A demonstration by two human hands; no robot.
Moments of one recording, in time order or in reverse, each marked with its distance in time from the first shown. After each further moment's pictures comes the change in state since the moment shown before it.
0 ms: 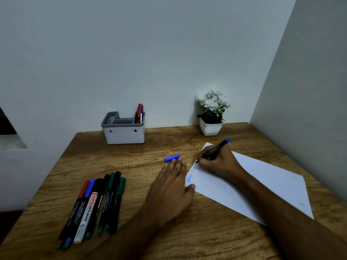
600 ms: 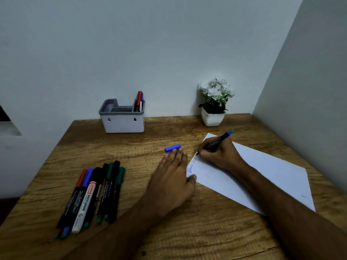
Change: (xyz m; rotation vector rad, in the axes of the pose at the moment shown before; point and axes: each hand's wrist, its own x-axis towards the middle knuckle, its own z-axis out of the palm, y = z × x) left_hand 0.001 0.000 -0.002 -0.017 -0.019 -0.009; right_hand 0.000 0.001 0.004 -0.052 -0.027 -0.045
